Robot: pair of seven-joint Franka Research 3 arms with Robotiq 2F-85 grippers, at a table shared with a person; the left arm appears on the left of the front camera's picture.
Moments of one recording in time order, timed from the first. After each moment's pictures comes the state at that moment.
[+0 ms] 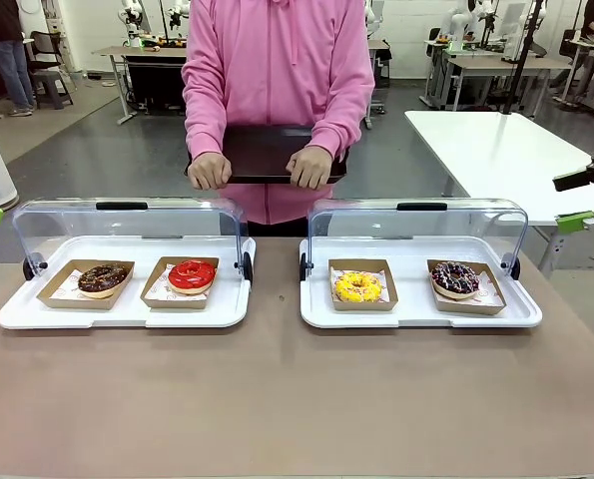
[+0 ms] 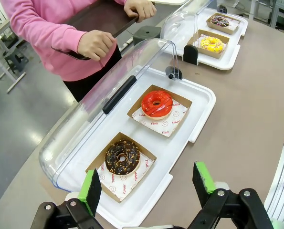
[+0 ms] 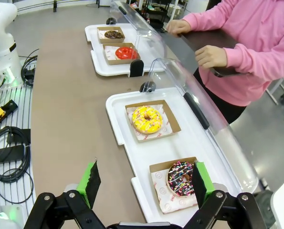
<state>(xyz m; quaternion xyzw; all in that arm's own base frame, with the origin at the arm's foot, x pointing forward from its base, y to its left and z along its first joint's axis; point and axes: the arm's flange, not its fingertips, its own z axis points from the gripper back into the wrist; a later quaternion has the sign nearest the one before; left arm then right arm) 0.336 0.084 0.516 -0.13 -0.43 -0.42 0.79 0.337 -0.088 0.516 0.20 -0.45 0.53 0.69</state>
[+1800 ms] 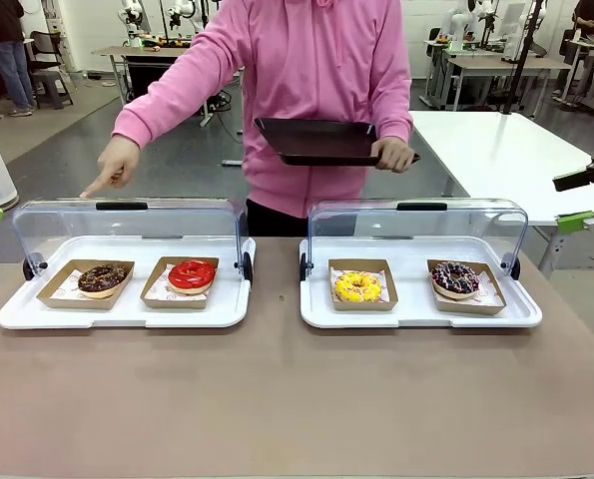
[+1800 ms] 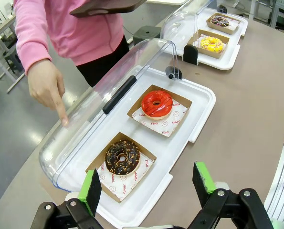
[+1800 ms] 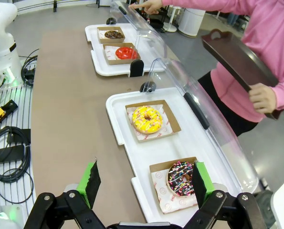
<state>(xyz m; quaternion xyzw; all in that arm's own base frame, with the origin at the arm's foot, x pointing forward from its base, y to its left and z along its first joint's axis) 0.336 0.084 0.516 -0.13 -0.43 -0.42 0.79 0.337 -0.088 0.516 0.20 -0.45 0.53 0.69</state>
